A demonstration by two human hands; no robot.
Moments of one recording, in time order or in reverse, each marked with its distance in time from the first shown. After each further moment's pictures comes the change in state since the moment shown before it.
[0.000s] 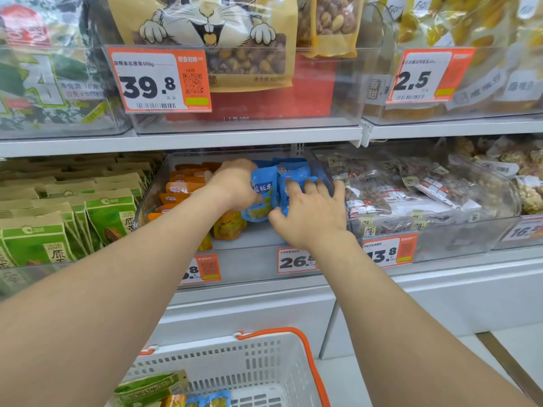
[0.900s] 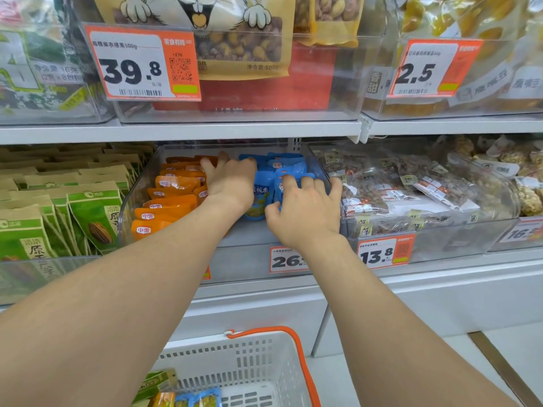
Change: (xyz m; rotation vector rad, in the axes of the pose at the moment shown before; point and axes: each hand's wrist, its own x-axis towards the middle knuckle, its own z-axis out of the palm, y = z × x) left_hand 0.028 0.009 0.040 0.391 0.140 -0.132; right_hand -0.002 -0.005 0.003 0.050 0.119 0.031
